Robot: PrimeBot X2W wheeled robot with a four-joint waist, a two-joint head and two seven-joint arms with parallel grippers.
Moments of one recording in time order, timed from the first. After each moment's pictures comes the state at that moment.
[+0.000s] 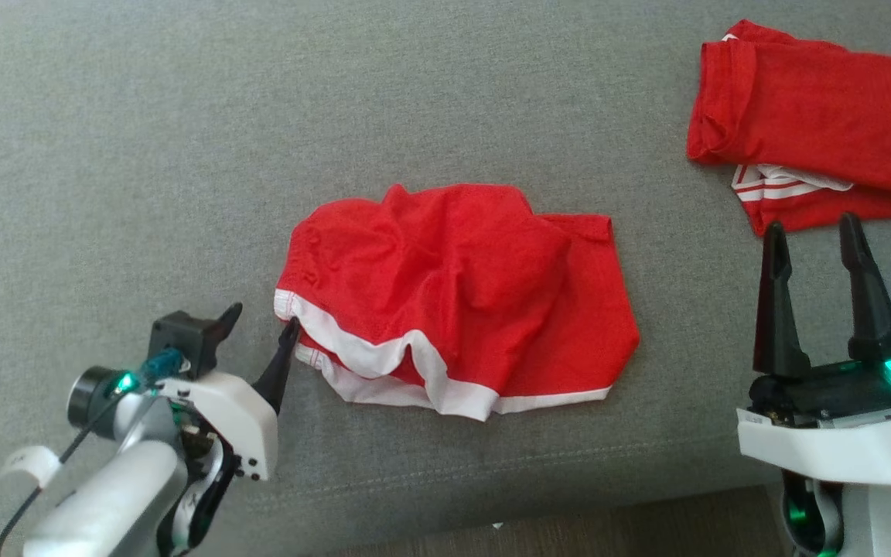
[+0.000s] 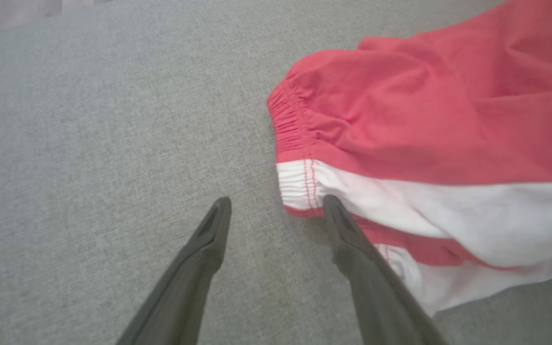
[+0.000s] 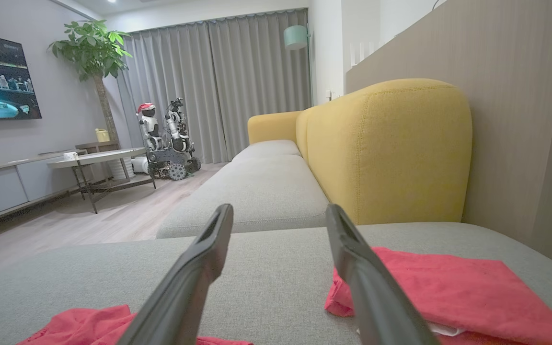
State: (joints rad) left arm -0.35 0.53 -0.82 0.19 -0.65 0.27 -0.05; right arm -0.02 -0.05 0.10 -0.10 0.08 0.12 -0.26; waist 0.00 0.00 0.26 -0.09
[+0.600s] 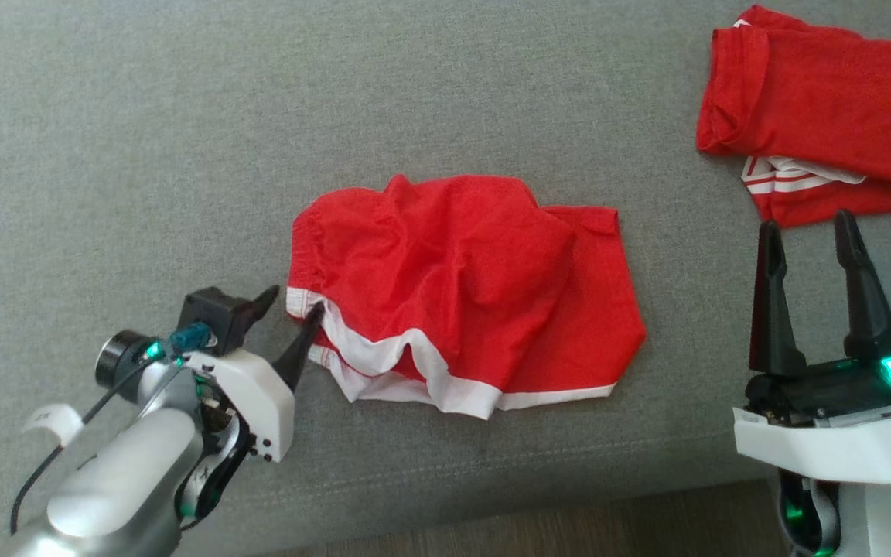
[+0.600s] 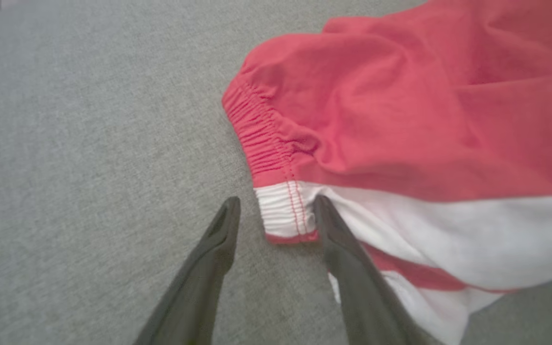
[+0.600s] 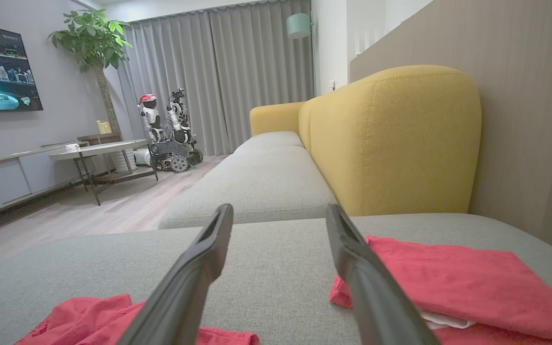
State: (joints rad) left arm -0.46 0.49 -0.89 0.32 -0.64 0.13 -0.07; right arm -0.02 -0.05 0.10 -0.10 0.07 0.12 -0.26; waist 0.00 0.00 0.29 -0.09
